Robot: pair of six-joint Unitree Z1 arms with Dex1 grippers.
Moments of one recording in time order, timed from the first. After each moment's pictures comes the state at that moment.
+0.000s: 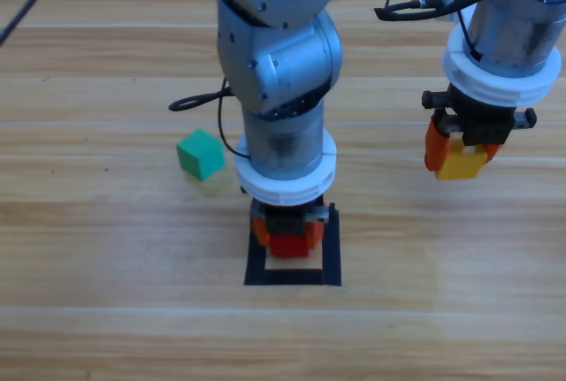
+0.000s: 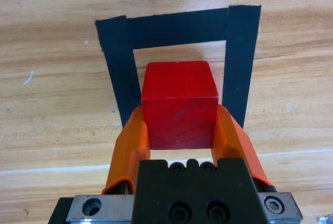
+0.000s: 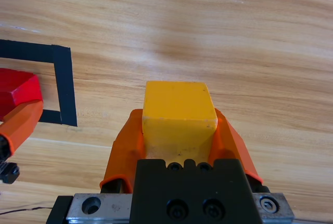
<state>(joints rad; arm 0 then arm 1) -0.88 2.29 -1.83 1.05 0.03 -0.89 0.71 2.12 -1.73 1.09 -0.01 0.58</state>
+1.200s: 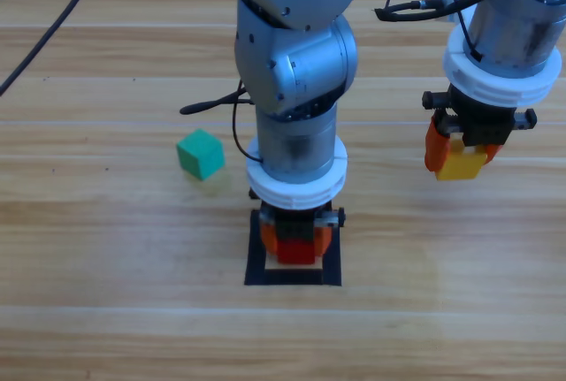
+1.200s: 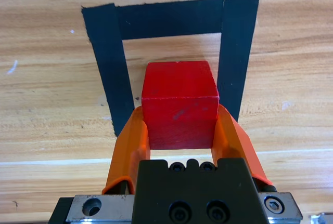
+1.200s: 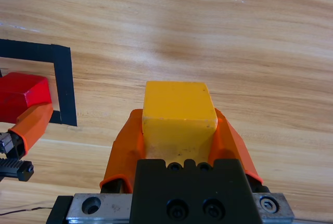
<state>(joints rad) -0.89 2.34 -1.91 1.11 0.01 -0.92 0.71 2.12 -1.73 1.09 -0.01 0.58</state>
